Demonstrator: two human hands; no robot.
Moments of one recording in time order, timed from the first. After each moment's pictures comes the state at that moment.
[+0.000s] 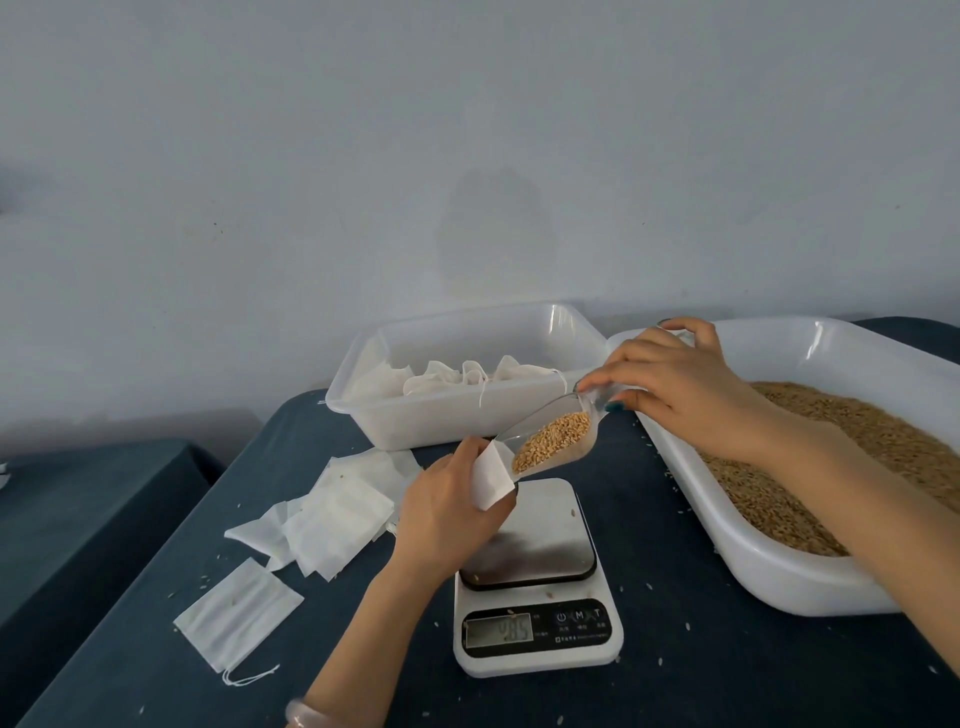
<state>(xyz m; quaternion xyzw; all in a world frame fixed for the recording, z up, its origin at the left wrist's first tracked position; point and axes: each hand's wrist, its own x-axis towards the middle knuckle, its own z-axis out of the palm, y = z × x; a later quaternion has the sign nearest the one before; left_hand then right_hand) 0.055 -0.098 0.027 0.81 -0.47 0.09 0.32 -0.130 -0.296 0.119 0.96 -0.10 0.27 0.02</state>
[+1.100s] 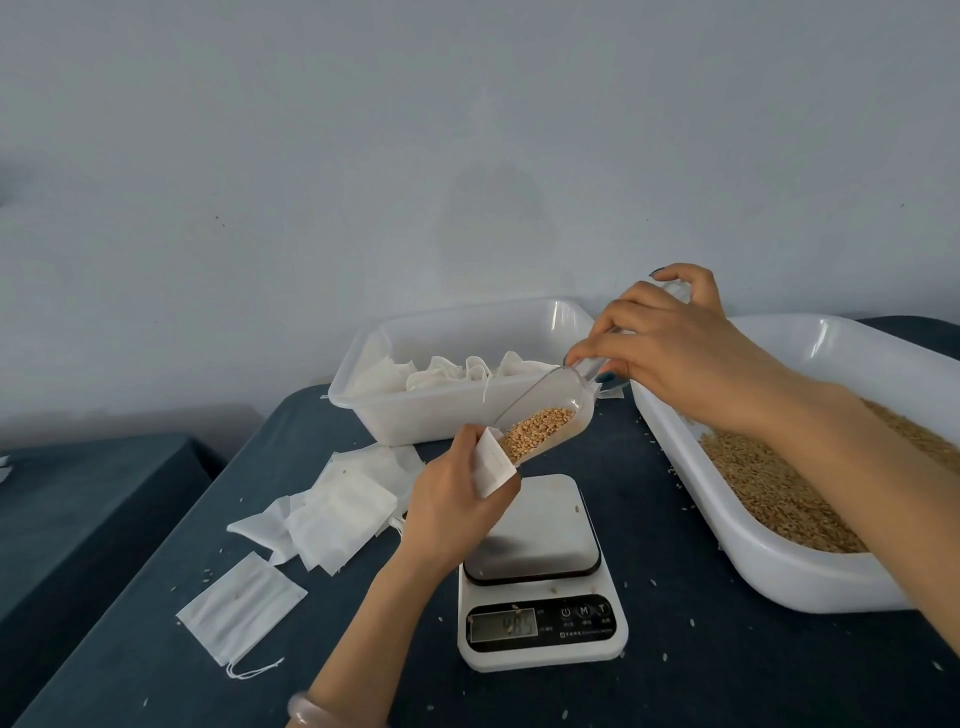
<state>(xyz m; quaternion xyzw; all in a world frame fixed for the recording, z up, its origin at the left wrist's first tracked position) 0.055 -0.096 0.032 0.79 -0.48 0.02 0.39 -0.119 -0.277 0.150 0.92 -0.05 0.34 0.17</state>
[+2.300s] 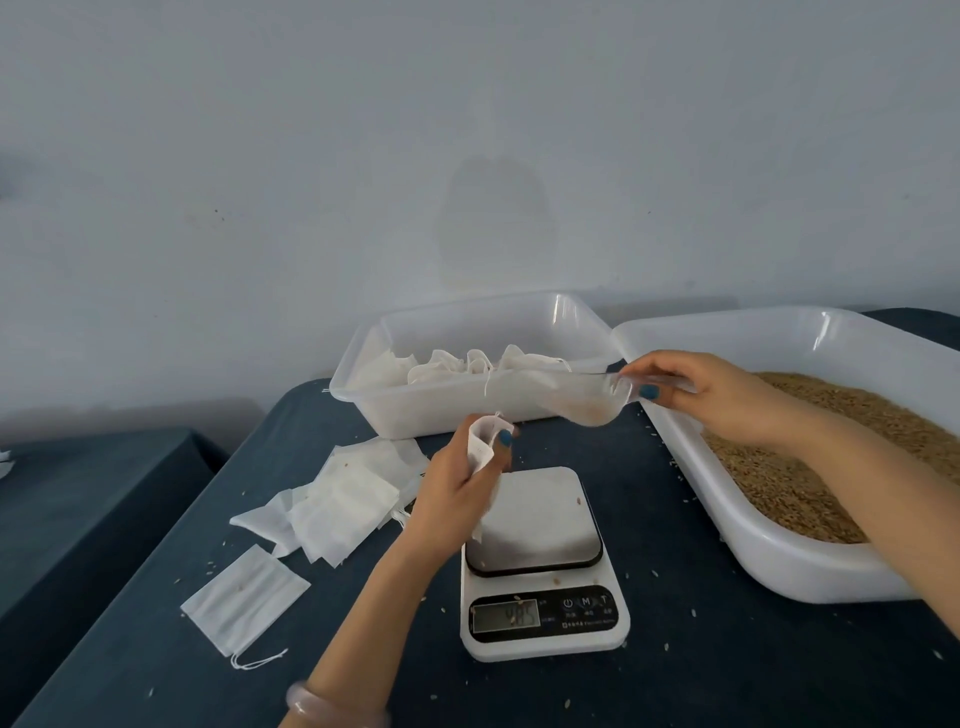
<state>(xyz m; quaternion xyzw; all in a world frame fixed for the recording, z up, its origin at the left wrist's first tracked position) 0.049 -0.093 0.042 0.68 -0.49 -0.11 0.54 -0.138 -0.297 0.115 0.89 -0.20 0.18 -0.36</state>
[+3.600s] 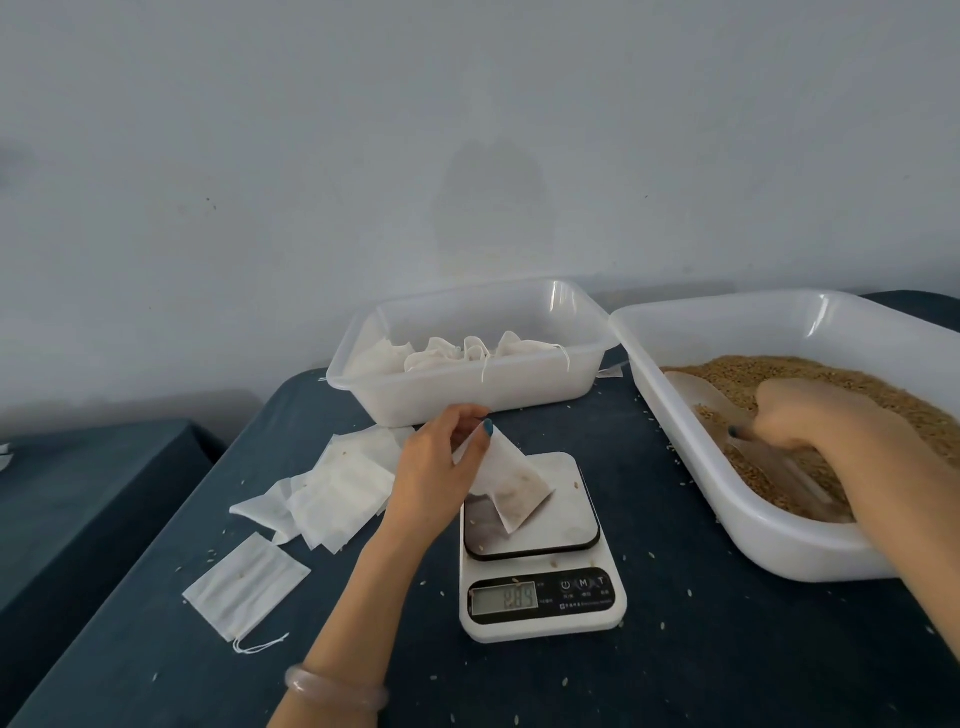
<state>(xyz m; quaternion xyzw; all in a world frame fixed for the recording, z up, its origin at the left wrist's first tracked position) 0.070 -0.093 0.035 0.76 -0.47 0.04 0.45 -0.168 -0.342 0.087 0.84 -0.53 -0.07 -0.04</state>
